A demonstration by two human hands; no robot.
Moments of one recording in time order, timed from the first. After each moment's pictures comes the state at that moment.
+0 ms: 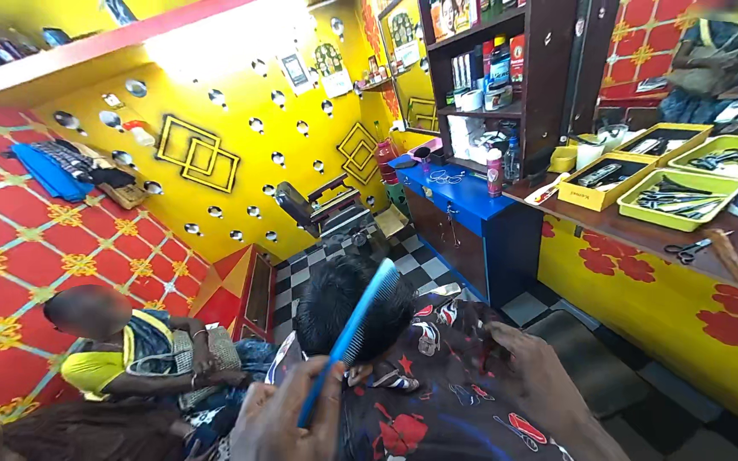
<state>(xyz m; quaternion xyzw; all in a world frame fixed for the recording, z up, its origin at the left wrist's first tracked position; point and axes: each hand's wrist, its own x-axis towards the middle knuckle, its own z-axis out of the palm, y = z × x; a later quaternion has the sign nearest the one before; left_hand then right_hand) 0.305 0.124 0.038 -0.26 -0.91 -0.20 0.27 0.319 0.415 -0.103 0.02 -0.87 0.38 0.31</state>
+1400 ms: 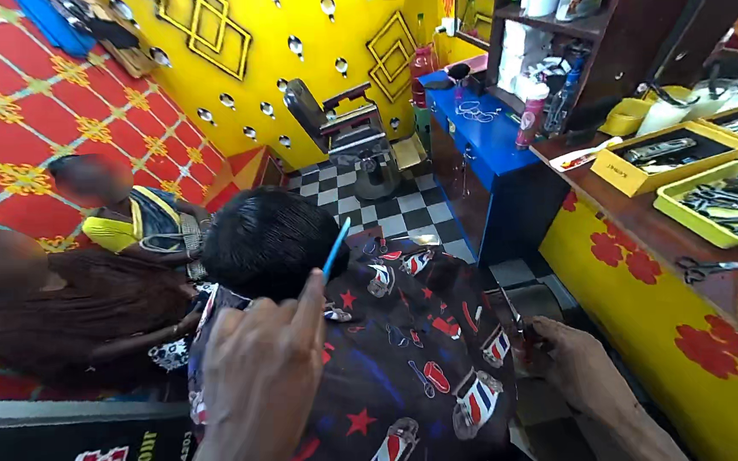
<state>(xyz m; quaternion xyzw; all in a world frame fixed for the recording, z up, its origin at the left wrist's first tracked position) 0.333 0.268 0.023 -0.17 -0.94 0.10 0.28 0.349 0.618 -0.164 0.08 -0.93 0.33 0.12</state>
